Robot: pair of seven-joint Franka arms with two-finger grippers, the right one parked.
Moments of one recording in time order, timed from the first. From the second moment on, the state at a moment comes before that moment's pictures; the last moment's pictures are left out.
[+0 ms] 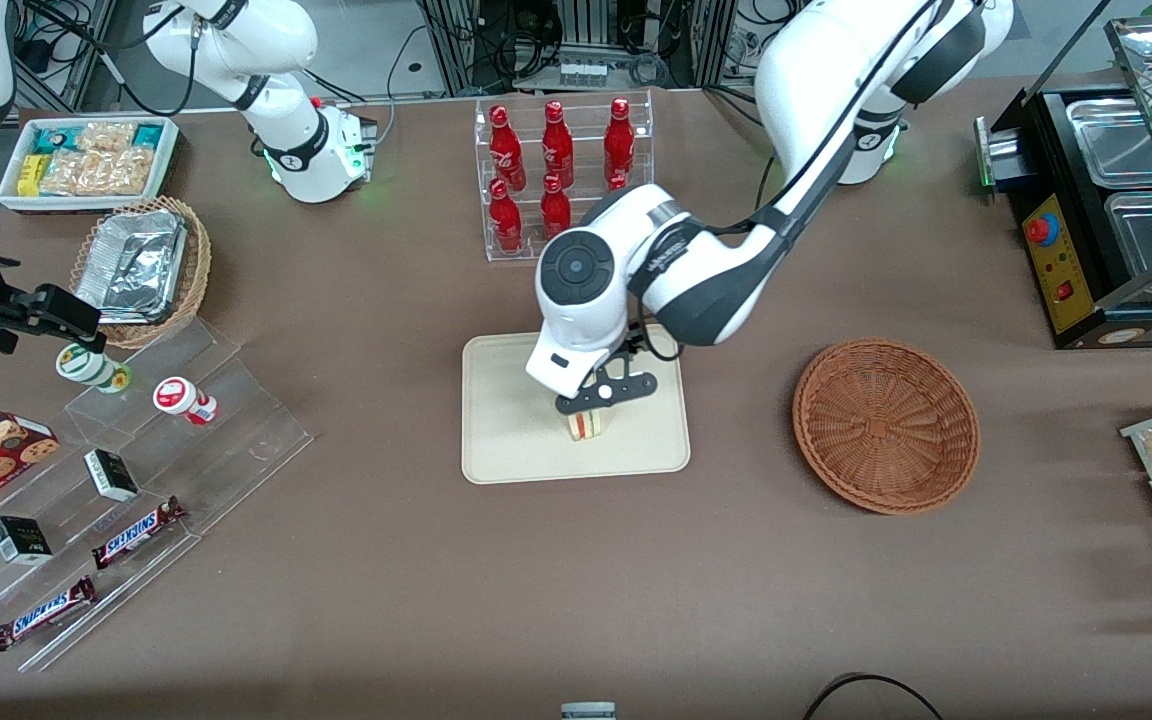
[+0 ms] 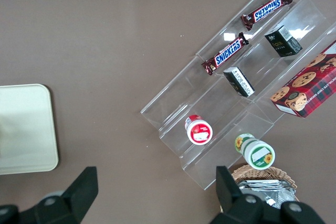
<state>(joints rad) -0.48 0.72 -0.38 -1.16 0.19 1.70 -0.99</state>
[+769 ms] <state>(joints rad) -0.16 0.40 -0.37 -1.45 0.16 1.56 -0.47</state>
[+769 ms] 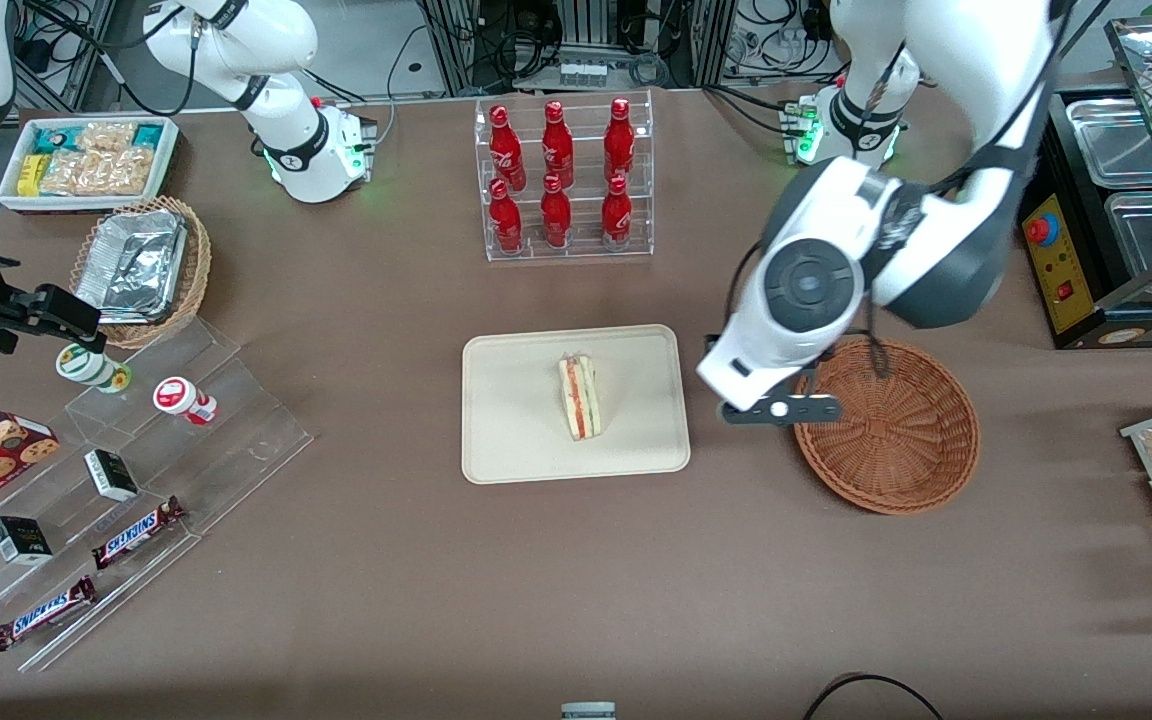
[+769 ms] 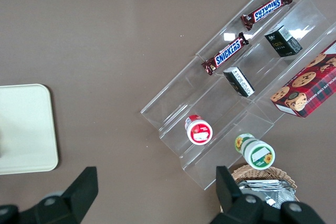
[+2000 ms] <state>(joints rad) 0.03 -0.08 -0.23 -1.84 0.05 1.52 0.00</state>
